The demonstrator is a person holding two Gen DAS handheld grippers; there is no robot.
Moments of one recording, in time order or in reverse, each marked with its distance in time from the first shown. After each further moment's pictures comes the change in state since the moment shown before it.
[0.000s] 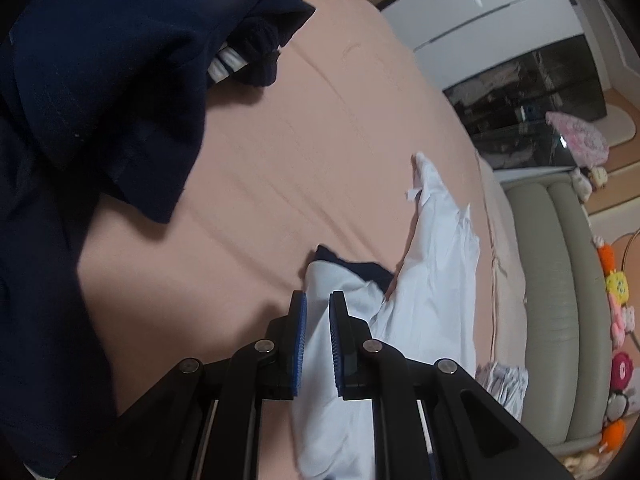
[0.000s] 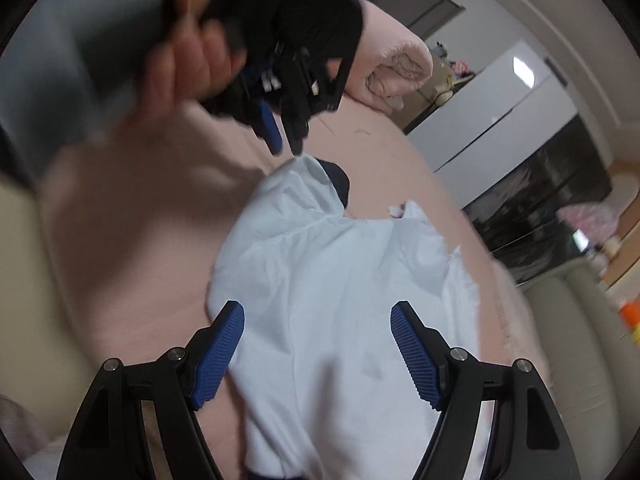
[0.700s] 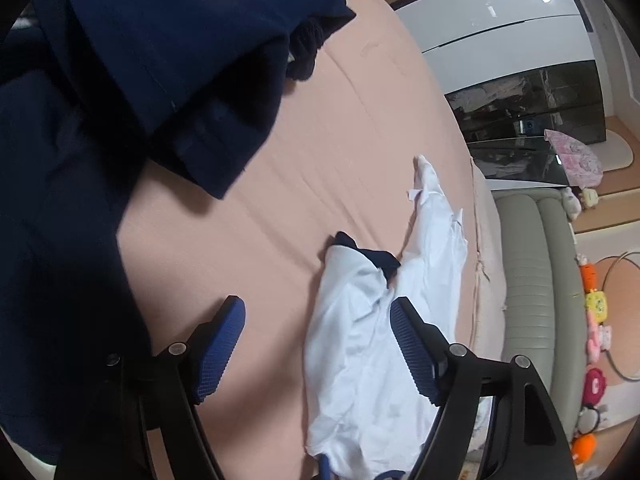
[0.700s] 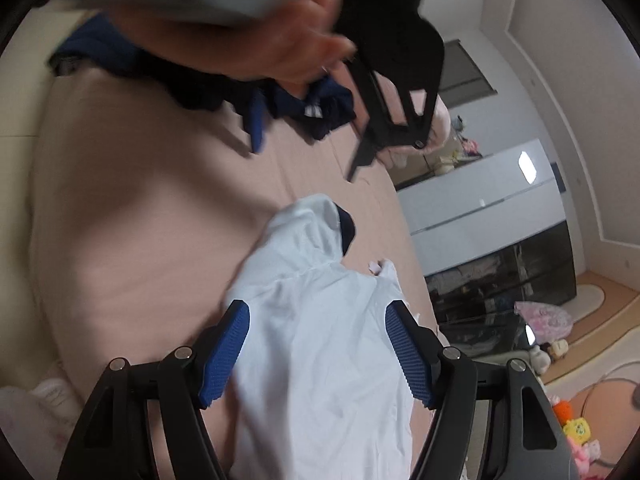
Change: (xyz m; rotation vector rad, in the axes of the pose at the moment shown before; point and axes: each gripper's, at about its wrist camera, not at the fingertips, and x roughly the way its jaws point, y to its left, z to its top) left arm -0.006 0.022 -0.009 -0.112 0.057 -0.104; right arm -0.014 0.039 -0.001 -0.326 -0.126 -0.139
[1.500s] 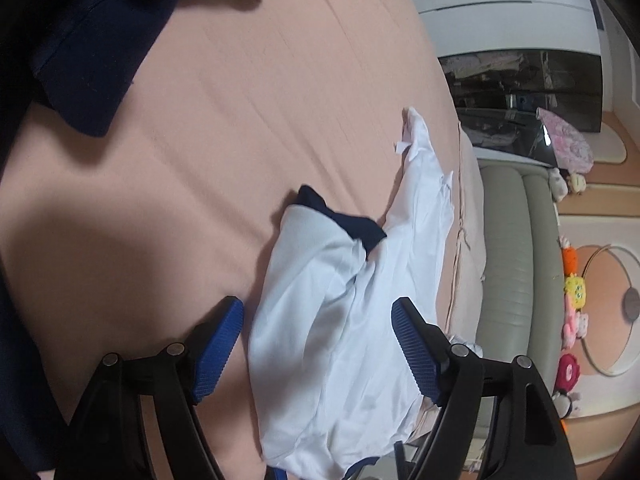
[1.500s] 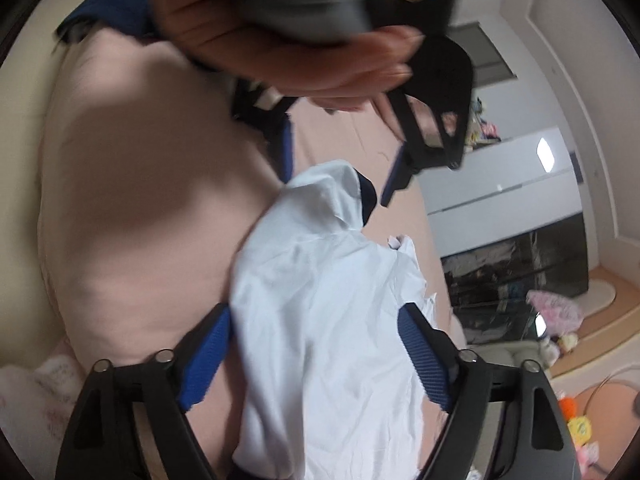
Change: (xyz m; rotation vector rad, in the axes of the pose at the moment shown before) left arm 0.038 0.003 0.009 -0.046 0.148 -0.088; right arm 0.028 -0.005 -0.005 0.028 0.099 0.075
